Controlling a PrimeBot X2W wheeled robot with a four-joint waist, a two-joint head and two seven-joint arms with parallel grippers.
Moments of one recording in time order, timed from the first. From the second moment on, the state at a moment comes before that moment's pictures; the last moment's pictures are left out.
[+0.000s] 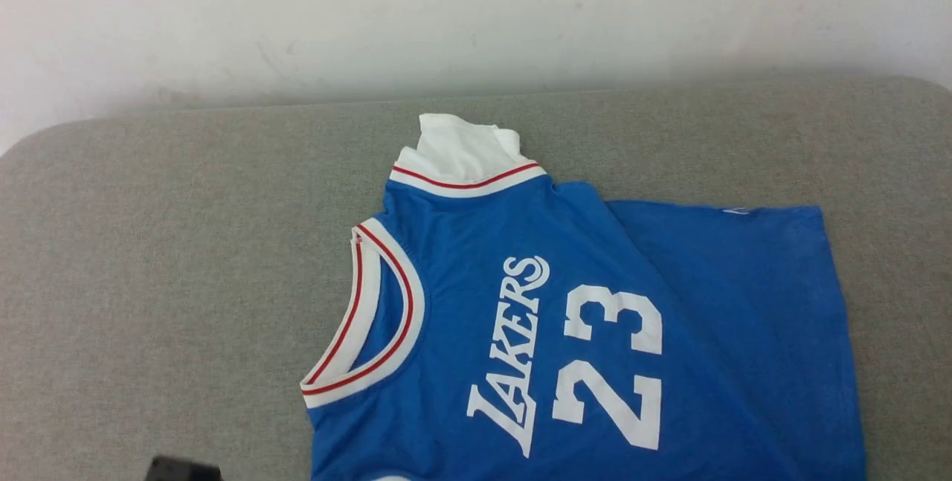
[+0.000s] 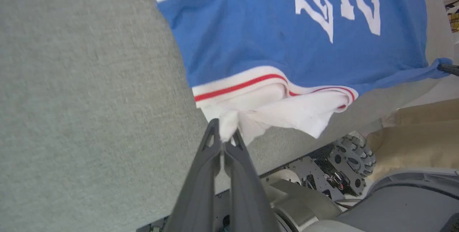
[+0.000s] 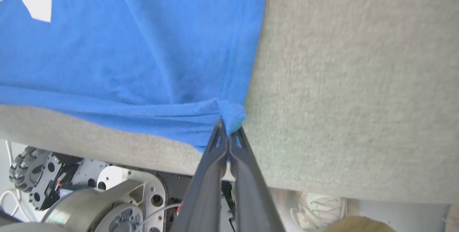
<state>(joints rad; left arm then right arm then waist) 0.18 1.01 -0.73 -0.41 -1.12 0.29 0.15 0.45 -0.62 -0.01 -0.09 0.77 0.13 0.52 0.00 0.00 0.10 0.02</state>
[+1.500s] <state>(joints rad) -0.30 0.71 -0.64 0.04 -0.89 0.17 -0.09 -0.04 -0.62 0.13 0.10 0.68 0.13 0.22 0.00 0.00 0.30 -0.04</state>
